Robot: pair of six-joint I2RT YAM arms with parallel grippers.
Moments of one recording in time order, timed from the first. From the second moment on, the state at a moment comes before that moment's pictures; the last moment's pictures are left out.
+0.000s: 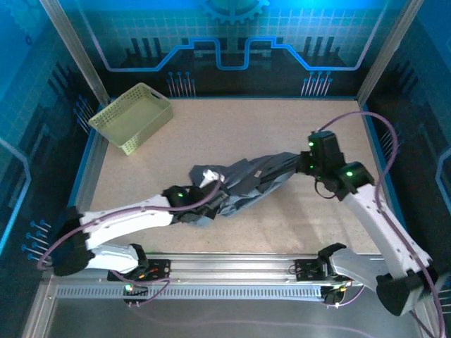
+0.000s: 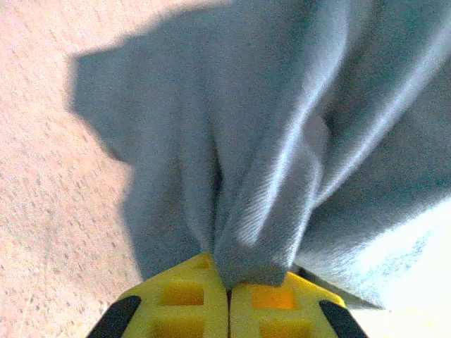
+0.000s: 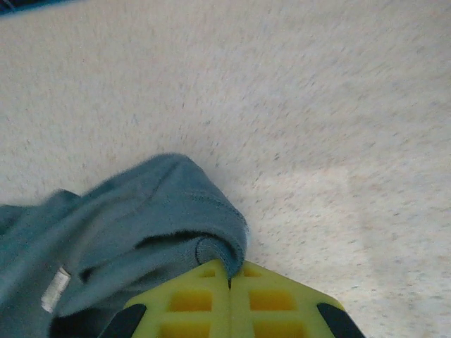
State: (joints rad) left arm -0.98 1.25 0.94 -0.72 -0.42 -0.53; right arm 0.36 1.01 1.12 -0.89 0.26 0.47
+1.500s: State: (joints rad) left arm -1.04 1.66 1.09 -0.67 -0.23 -0.59; right arm 0.33 1.29 1.20 -0.84 0.18 0.47
